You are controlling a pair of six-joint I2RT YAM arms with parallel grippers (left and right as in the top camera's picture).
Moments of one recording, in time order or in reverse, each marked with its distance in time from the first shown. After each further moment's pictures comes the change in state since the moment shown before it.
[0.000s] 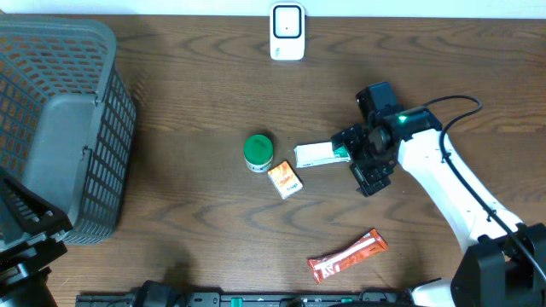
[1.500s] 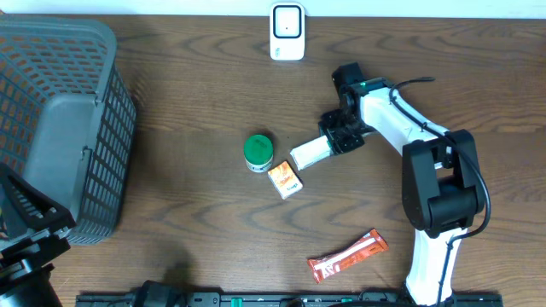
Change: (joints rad) left arm 0.000 0.000 -0.016 0.008 0.000 0.000; right arm -0.006 0.515 0.290 0.158 -0.007 0.036
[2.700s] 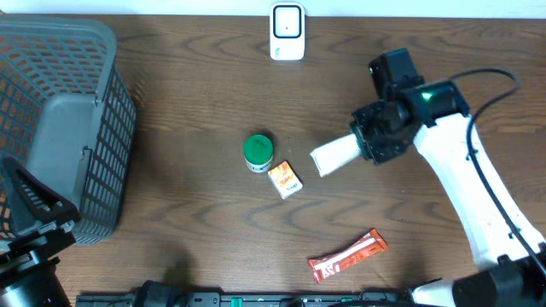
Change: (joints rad) left arm 0.000 0.000 -0.032 0.023 0.000 0.000; right arm 0.003 -0.532 0.002 -0.389 0.087 0.048
